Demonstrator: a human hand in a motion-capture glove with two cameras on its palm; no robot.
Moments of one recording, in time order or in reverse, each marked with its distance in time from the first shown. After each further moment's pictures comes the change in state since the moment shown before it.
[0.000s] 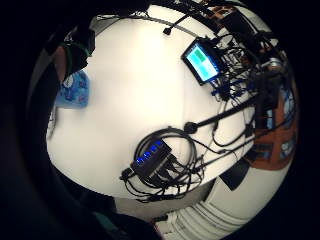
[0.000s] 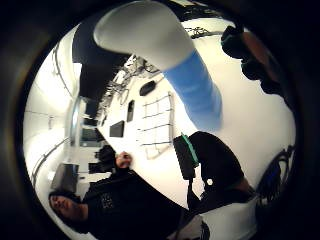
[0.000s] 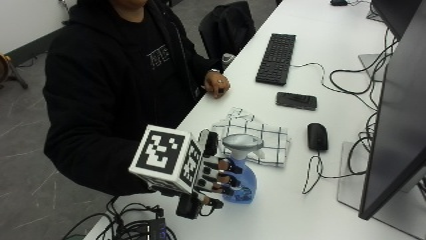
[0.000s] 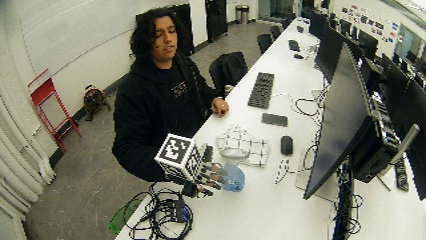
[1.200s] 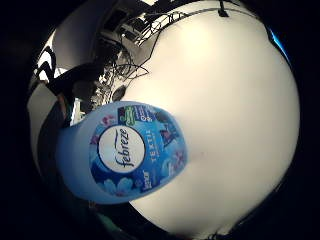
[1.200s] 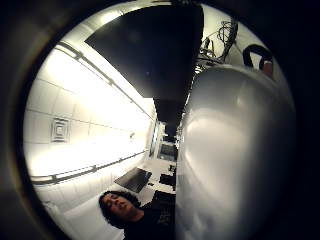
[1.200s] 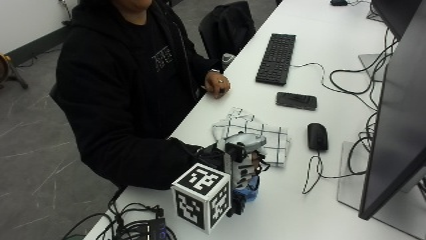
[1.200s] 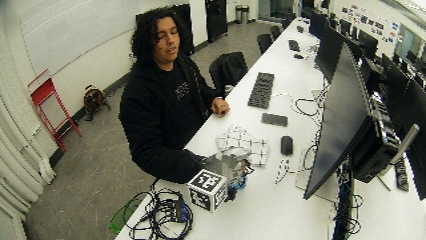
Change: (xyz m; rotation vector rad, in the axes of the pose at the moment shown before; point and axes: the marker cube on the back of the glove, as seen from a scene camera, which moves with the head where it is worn) arm -0.042 -0.072 0.055 0.270 -0.920 0.094
